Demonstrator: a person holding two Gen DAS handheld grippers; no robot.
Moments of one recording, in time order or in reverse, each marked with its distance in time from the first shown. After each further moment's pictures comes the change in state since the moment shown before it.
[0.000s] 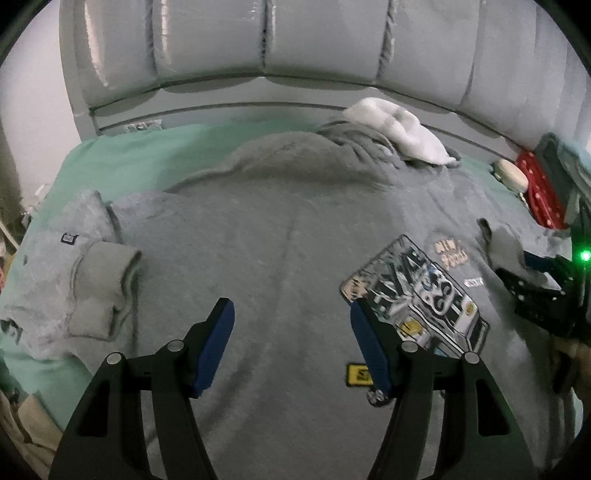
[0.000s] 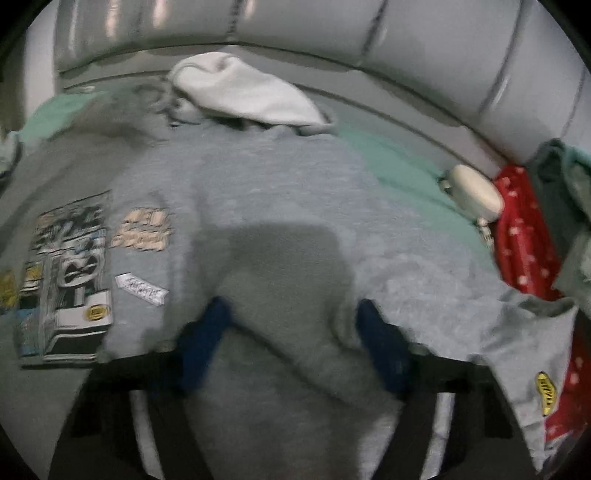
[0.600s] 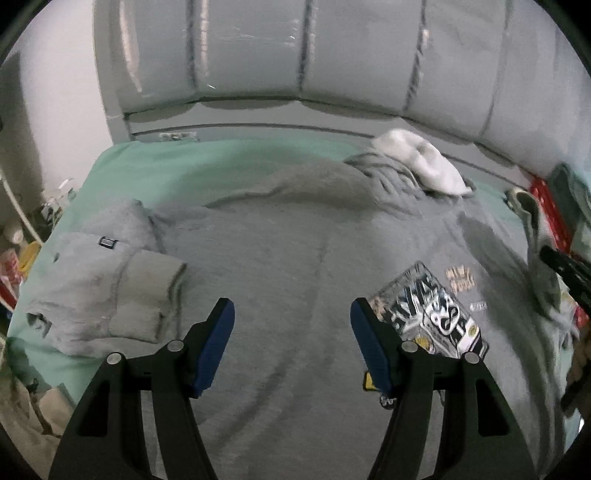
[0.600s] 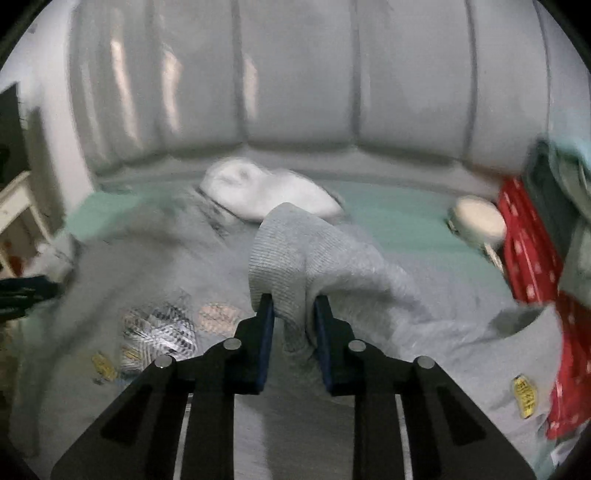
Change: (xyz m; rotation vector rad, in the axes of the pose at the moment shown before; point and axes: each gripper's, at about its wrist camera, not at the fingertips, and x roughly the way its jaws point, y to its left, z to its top) left arm -0.030 0.024 0.015 -0.084 -0.052 0.066; right arm -0.090 -0.004 0.028 0.159 -0.280 0.199
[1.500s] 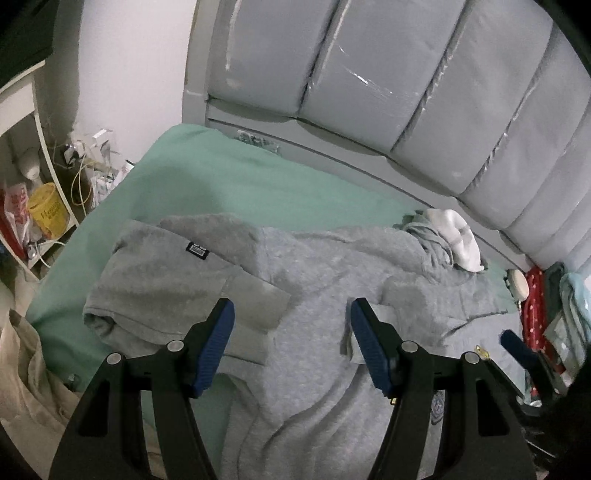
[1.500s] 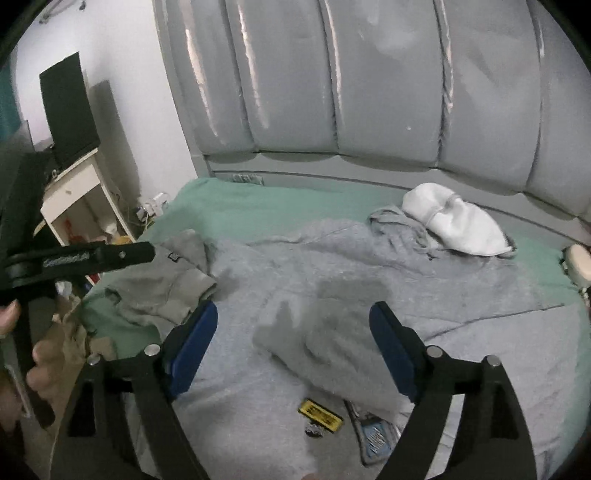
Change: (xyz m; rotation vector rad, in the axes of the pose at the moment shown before) left arm -0.040 0.117 0.033 -0.255 0.025 -0.041; right arm -0.004 0.193 0.039 -0.069 0.109 0.198
